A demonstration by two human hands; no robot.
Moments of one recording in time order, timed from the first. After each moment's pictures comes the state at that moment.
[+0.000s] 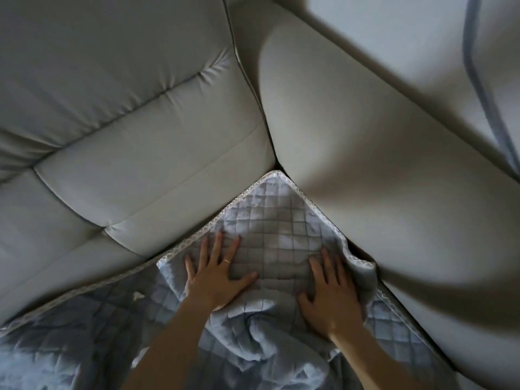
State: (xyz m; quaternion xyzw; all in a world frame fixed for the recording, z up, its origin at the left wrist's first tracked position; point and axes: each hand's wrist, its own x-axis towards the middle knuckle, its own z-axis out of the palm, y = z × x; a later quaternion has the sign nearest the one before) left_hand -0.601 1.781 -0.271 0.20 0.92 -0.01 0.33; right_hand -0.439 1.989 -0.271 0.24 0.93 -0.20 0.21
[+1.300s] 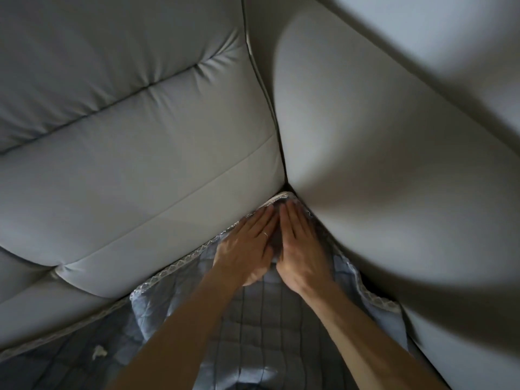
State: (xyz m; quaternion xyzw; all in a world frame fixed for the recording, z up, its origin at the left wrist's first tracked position) left_hand -0.696 1.882 -0.313 0.40 0.90 0.11 0.15; right_hand -0.618 2.007 -0.316 0.15 0.96 -0.23 0.04
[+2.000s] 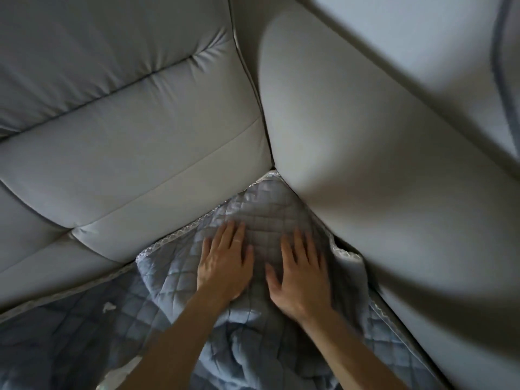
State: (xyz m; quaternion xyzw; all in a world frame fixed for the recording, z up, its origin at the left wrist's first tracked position) left_hand -0.612 1.841 -0.276 0.22 0.95 0.11 0.21; right_hand -0.512 1.971 -0.280 0.23 0.95 -0.18 0.09
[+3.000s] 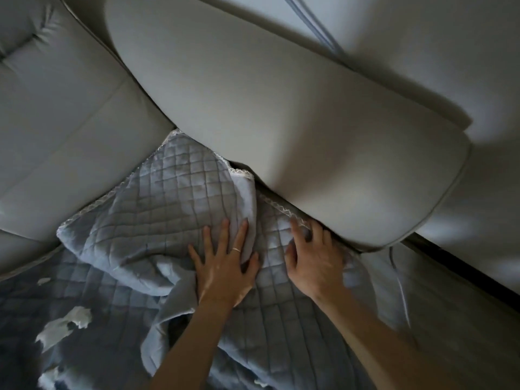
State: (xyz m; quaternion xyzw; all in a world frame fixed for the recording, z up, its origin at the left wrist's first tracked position) left_hand -0.384 1.884 -0.291 0.34 0.93 0.03 0.15; right_hand -0.265 2.030 -0.289 0.36 0.92 -0.13 0.04
